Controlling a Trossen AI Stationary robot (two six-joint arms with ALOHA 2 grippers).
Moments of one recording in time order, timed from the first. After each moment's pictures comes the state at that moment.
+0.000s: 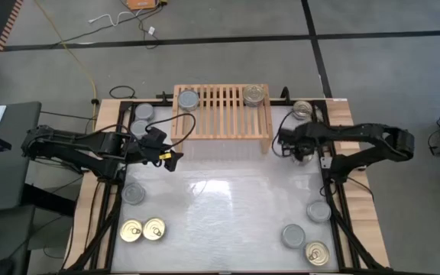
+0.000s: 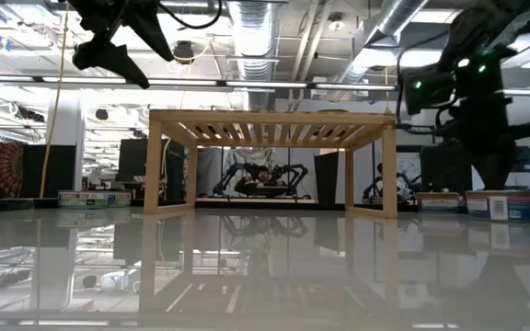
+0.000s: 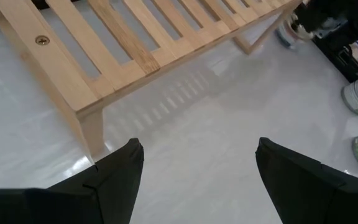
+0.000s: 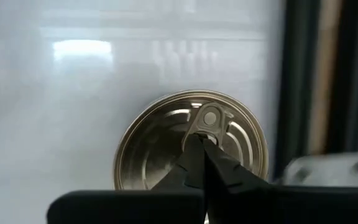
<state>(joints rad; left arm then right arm) -0.11 1.00 0.96 -0.72 -0.48 -0.92 -0.31 1.27 0.68 -1.06 0.23 1.24</state>
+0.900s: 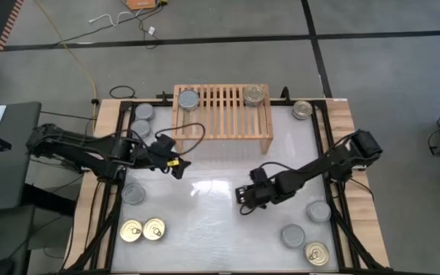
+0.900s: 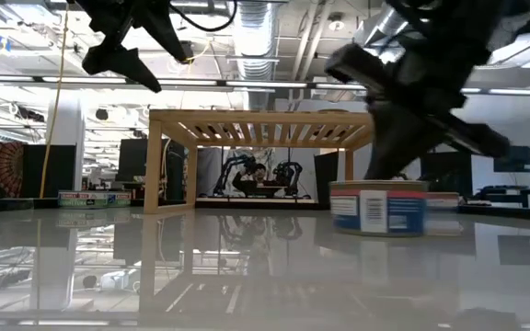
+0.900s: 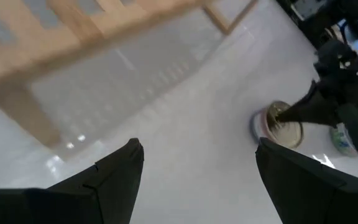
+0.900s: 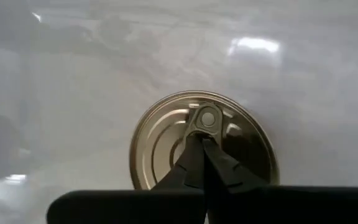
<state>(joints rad) -0.17 1.11 0.96 -0.61 -0.42 -0.98 0.35 1.70 1.05 -0.52 0.34 1.60</state>
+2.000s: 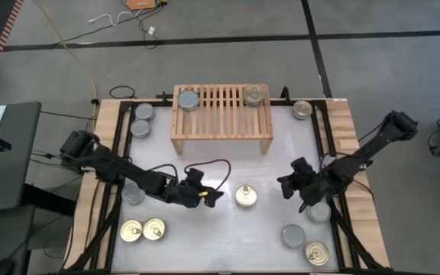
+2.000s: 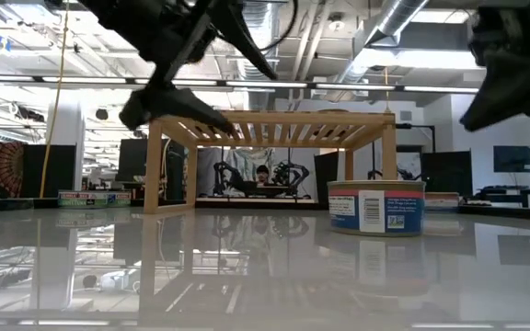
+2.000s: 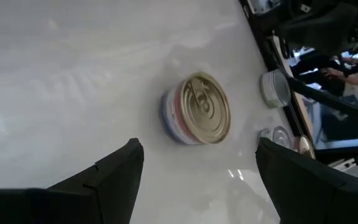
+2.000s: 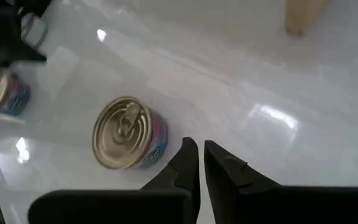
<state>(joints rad) -0.37 1.63 0.96 0.08 -0.50 -1.36 0.61 0.99 0.57 -0.60 0.66 1.53</state>
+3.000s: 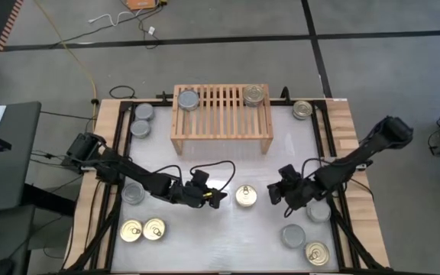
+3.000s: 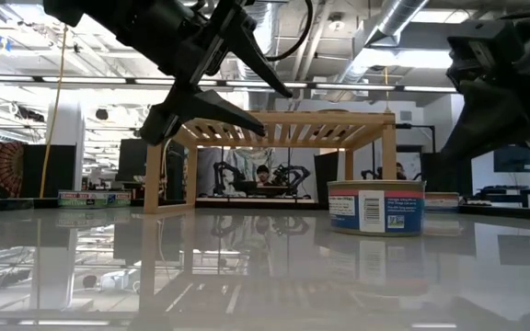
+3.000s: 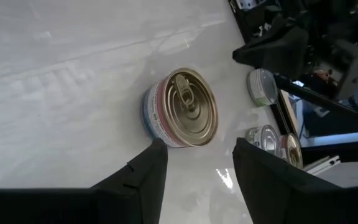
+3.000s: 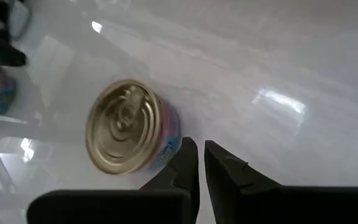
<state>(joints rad) -0.35 1.69 0.96 0.20 -0.48 -1.32 0.53 1.23 0.56 -0.32 0.56 1.49</state>
